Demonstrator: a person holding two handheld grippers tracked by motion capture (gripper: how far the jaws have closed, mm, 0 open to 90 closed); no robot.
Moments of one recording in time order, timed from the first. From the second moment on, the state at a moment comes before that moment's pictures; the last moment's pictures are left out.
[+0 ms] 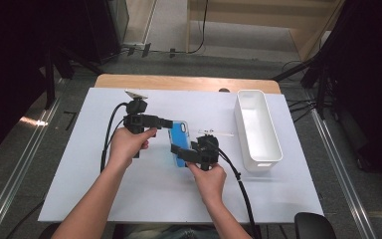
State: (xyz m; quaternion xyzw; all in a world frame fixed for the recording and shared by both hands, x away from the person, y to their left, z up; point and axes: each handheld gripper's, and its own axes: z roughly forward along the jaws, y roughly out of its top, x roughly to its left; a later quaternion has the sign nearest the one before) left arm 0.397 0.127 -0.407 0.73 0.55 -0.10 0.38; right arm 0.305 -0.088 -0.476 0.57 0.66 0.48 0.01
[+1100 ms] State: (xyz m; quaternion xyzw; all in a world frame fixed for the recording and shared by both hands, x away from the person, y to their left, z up) left arm 0.410 0.122 -0.422 0.71 0.57 -0.15 0.39; right arm 0.304 -0.083 -0.472 0.57 0.67 0.48 0.02
